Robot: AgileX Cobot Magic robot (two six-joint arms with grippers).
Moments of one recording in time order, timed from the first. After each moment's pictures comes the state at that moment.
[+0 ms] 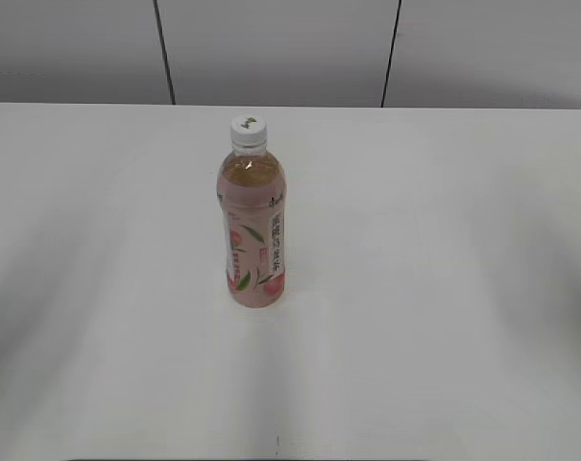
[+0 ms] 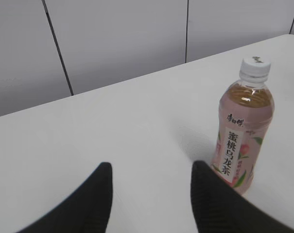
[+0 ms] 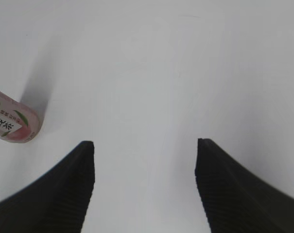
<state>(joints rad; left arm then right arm) -0.32 0.61 -0.32 -0.99 0.09 1.02 -0.04 0.94 -0.65 0.55 0.57 -0.51</state>
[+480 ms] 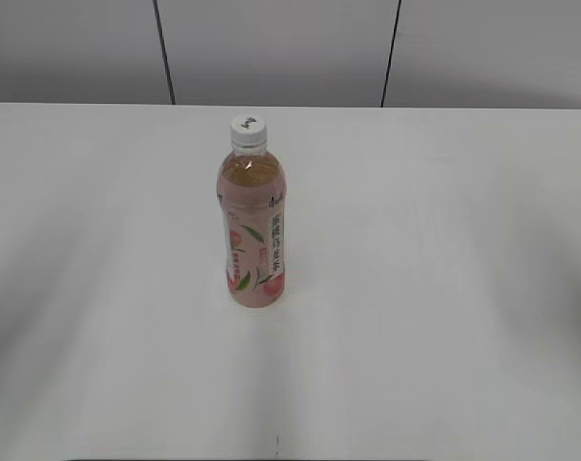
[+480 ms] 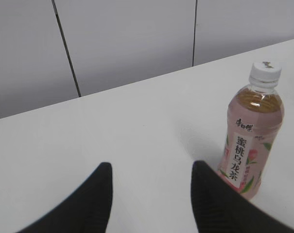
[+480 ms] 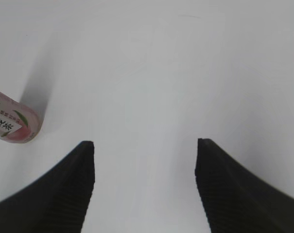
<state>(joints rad) -0.32 0.61 -0.32 -0.94 0.06 0.96 -0.04 0.94 -0.65 0.55 0.57 -0.51</state>
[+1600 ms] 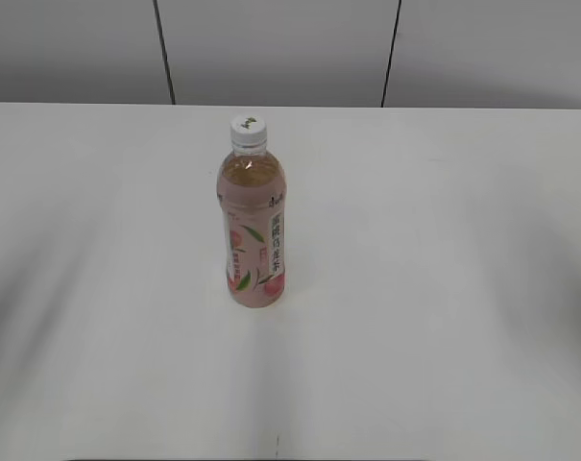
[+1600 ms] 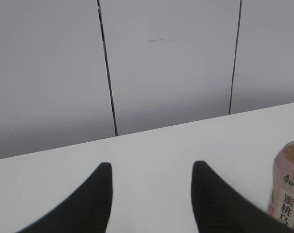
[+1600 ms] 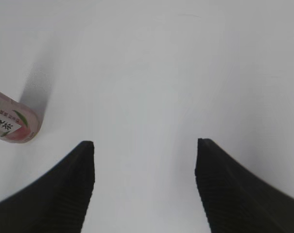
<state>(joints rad) -0.32 0.61 -0.26 -0.34 -0.22 0.31 -0.04 0.94 -0.65 0.55 0.57 -0.51</state>
